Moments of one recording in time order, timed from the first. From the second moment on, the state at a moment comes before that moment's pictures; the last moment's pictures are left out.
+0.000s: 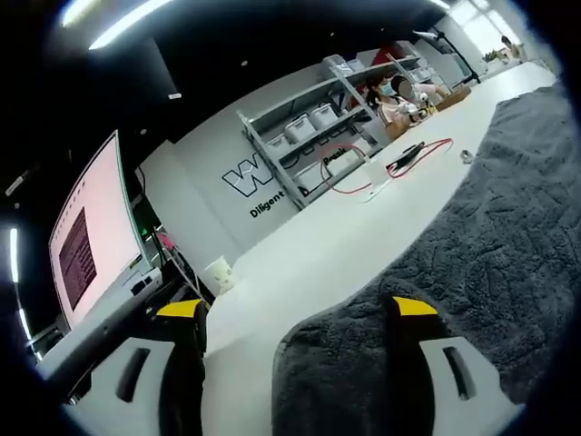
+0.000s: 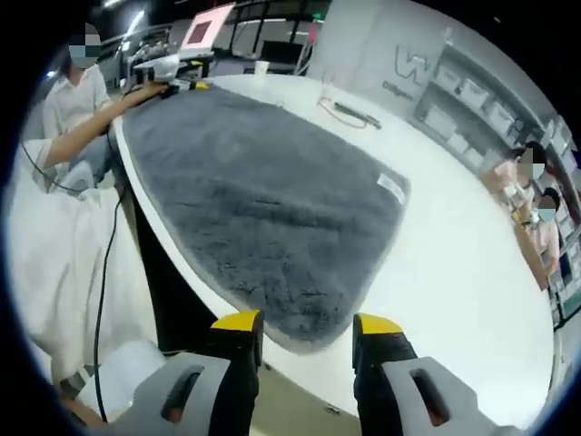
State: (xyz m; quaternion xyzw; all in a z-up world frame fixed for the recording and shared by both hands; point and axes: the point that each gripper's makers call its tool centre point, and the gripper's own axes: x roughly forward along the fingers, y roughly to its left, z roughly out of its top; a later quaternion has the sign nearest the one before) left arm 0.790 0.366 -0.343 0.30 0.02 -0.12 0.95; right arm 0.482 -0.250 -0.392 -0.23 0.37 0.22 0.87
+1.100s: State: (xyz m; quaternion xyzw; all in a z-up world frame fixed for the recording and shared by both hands) left arm 0.711 0.326 -0.282 0.29 -0.03 -0.17 0.94; right arm 0.492 -0.206 -0.403 -0.24 0.45 0.27 0.82
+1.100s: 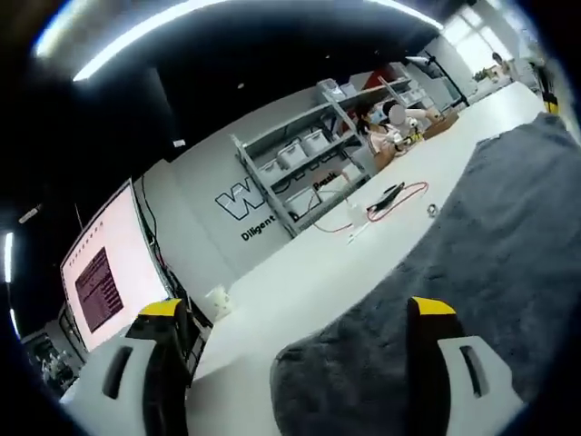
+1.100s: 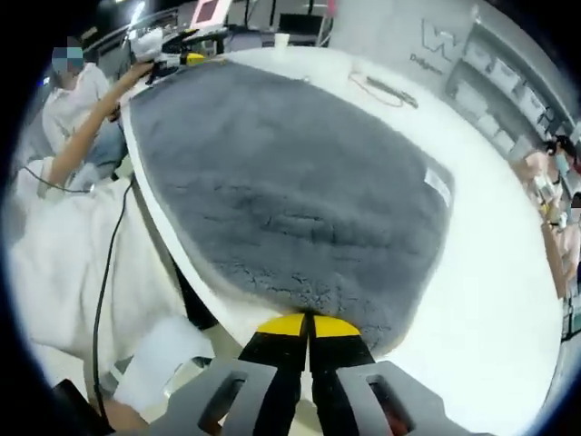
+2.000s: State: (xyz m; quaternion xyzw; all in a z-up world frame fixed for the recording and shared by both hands) left arm 0.542 0.034 -0.270 0.35 -0.13 -0.44 0.82; right arm 0.490 -0.204 -0.404 -0.22 0.45 0.26 0.82
